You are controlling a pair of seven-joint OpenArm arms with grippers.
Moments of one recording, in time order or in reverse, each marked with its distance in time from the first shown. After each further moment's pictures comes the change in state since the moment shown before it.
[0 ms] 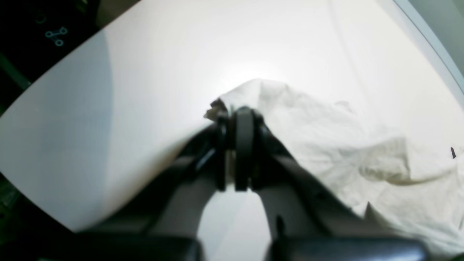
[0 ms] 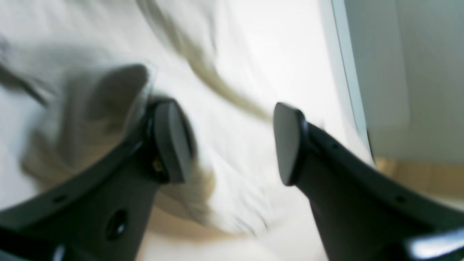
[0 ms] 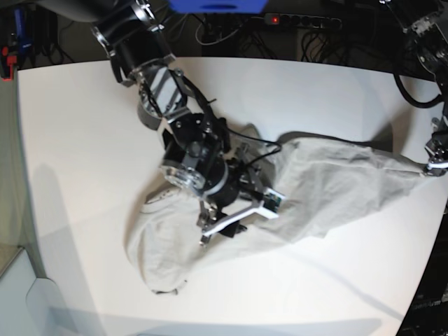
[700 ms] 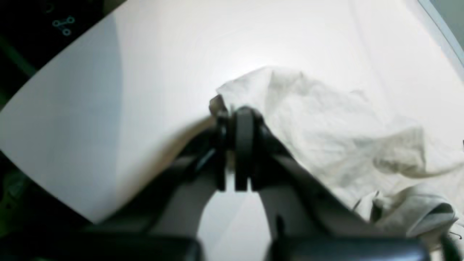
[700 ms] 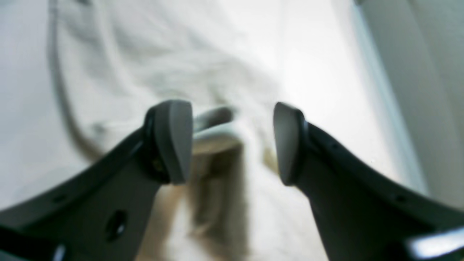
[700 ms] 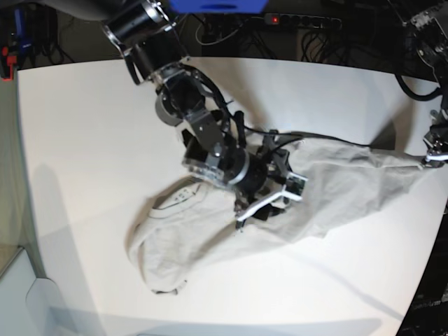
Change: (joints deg) left arm 2.3 0.0 -0.1 0.0 0.0 0.0 0.0; right arm -1.7 -2.3 -0.8 -10.8 -0.5 0.0 16.3
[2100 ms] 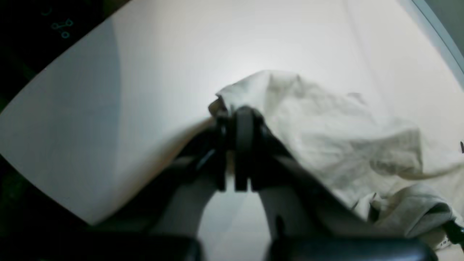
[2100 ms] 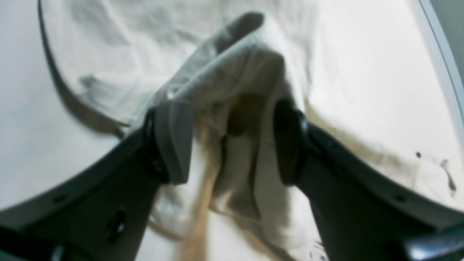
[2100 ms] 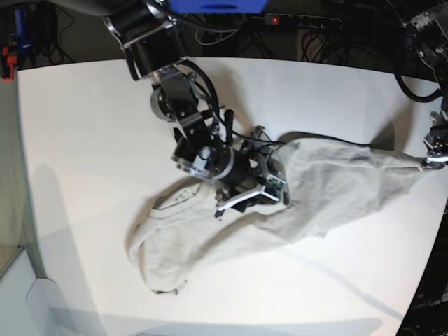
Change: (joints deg) left arm -0.4 0.0 0.0 0.0 0.0 0.0 0.0; right arm 0.5 -0.9 6.8 -9.1 0.1 0.0 0.5
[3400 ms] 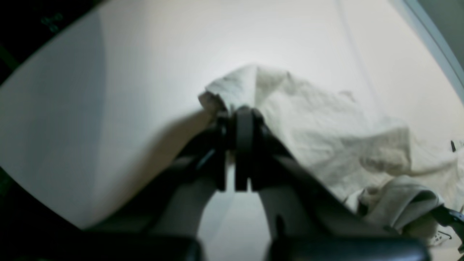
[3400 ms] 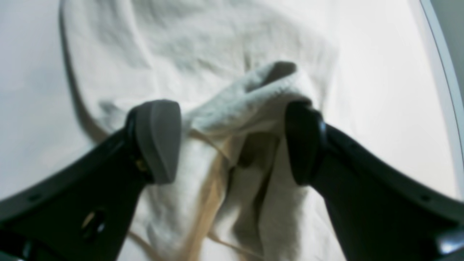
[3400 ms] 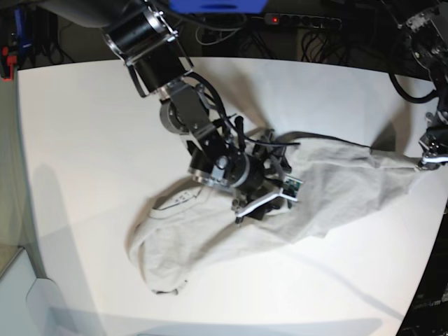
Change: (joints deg) left arm -0.7 1.9 0.1 0.0 0.0 0.0 0.4; right arm 4.9 0.0 -6.0 -5.0 1.7 0.0 0.2
